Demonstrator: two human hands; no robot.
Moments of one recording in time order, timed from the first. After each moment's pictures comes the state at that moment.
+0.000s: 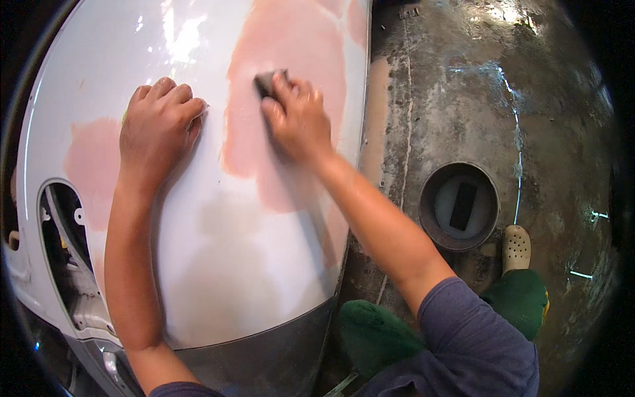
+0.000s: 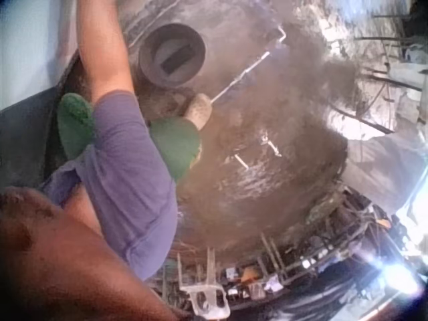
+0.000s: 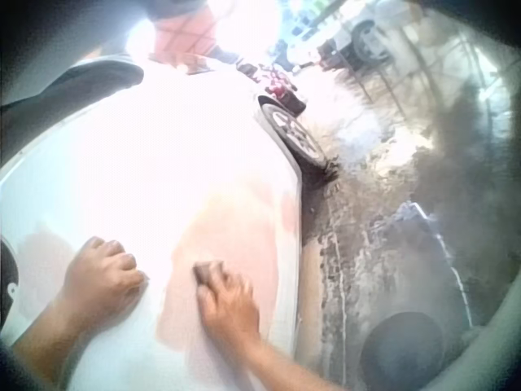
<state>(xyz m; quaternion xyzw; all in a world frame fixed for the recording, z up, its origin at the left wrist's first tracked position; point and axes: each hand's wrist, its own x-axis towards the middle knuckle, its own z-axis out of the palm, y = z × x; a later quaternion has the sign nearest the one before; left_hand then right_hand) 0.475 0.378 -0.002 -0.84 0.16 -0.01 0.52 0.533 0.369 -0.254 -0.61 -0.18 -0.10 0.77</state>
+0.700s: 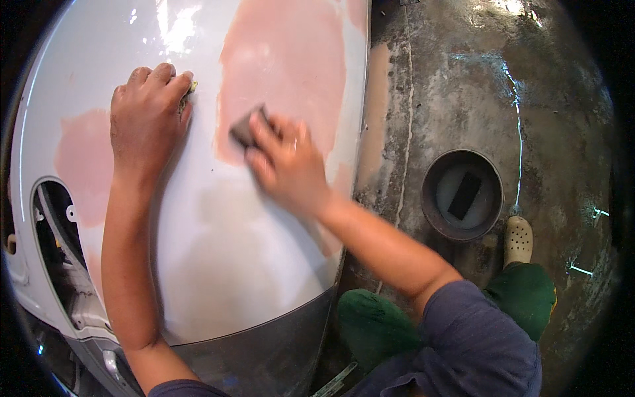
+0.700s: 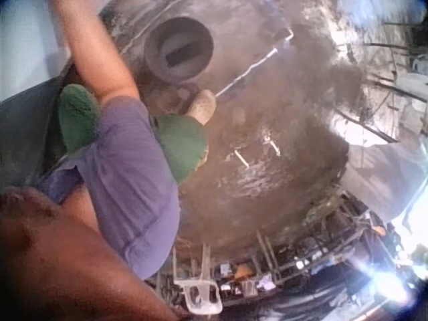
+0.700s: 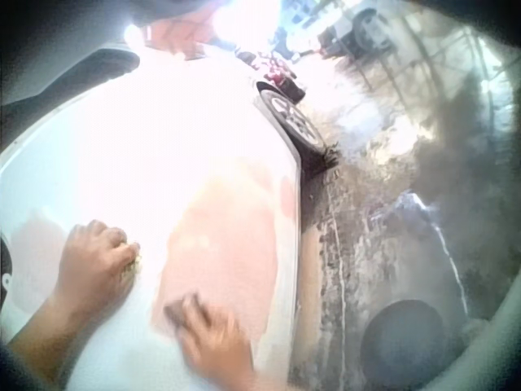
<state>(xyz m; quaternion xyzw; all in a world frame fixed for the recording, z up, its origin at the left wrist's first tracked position) 0.470 0.382 -0.016 -0.81 0.06 -0.05 0.58 0.452 0.350 -0.272 -0.57 -0.26 -0.12 0.77</state>
